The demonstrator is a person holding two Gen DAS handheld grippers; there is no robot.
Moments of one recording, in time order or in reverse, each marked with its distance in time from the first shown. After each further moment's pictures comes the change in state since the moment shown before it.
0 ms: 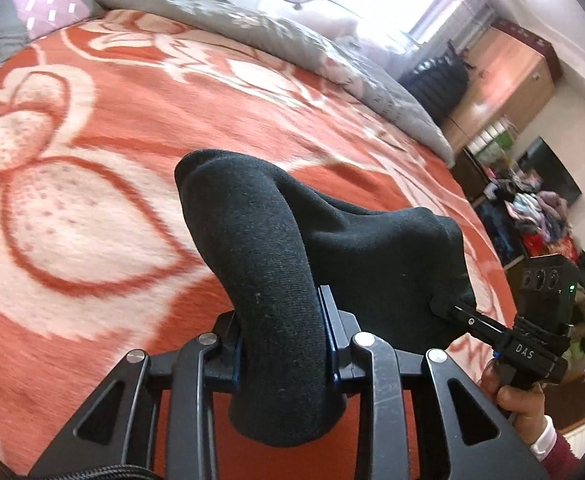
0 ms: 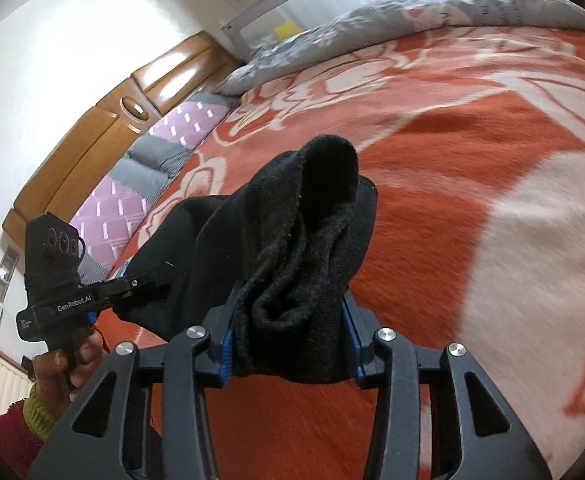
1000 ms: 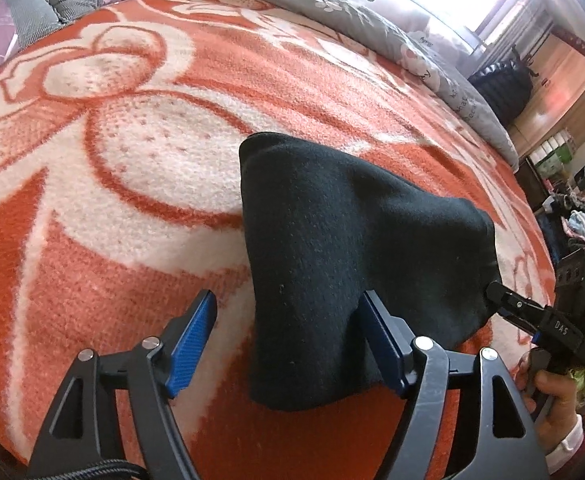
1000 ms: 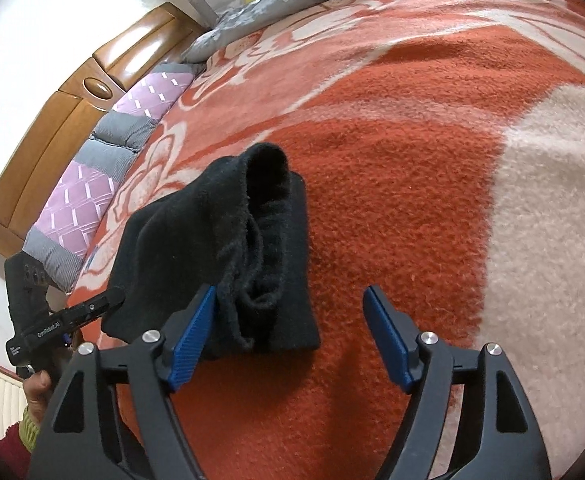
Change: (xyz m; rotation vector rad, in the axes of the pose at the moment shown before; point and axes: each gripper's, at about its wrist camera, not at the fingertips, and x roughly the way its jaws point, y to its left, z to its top) left arm -0.001 0.070 -0.048 -0.099 0.037 0.208; right arm 0.042 -0.039 -0.018 0.092 0.113 -0.071
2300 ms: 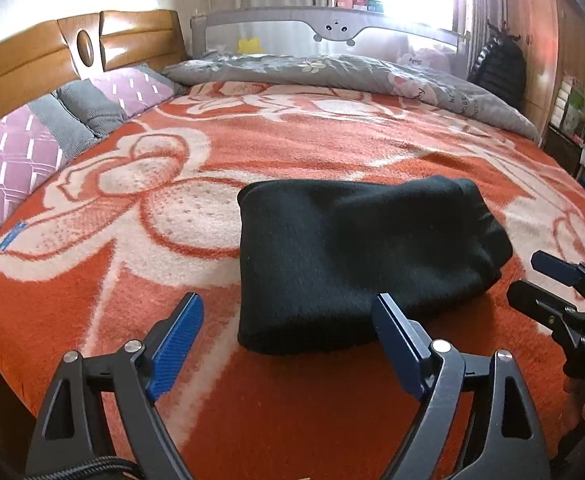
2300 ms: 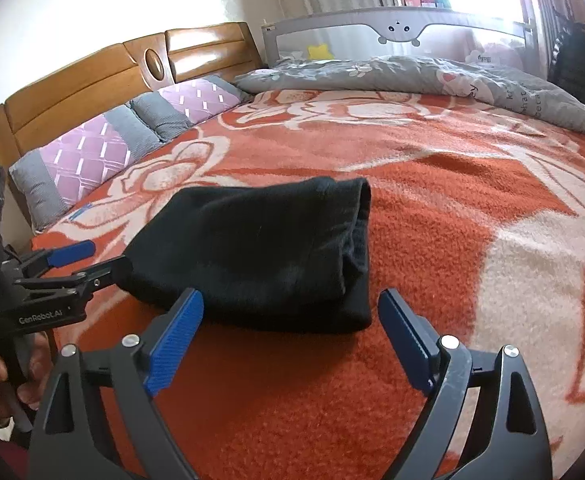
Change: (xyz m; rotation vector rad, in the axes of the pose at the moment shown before) left arm -0.045 -0.064 -0.067 0.254 -0.296 0.277; right arm -0.030 0.082 -0.067 -0.396 -0.264 -0.153
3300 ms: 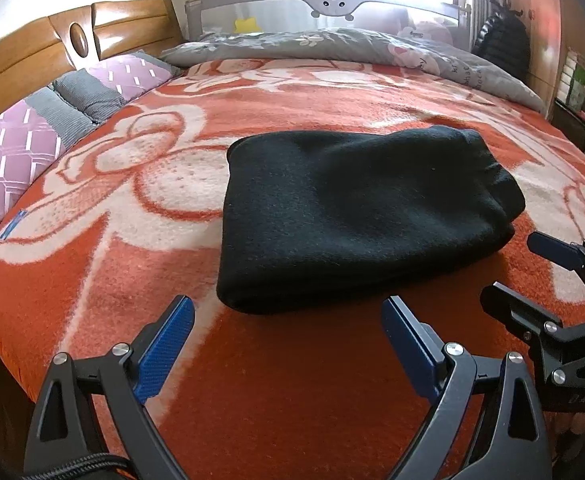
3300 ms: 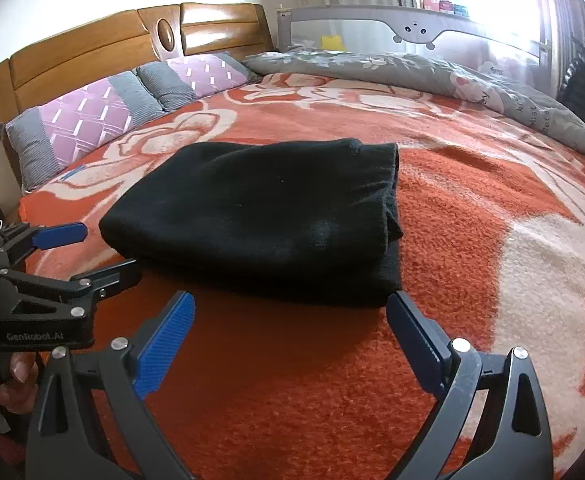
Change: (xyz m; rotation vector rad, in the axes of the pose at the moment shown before) left arm 0.020 -0.012 -0.018 0.031 0.086 0.028; right arm 0.019 0.023 -0.019 -0.084 0.048 -0.032
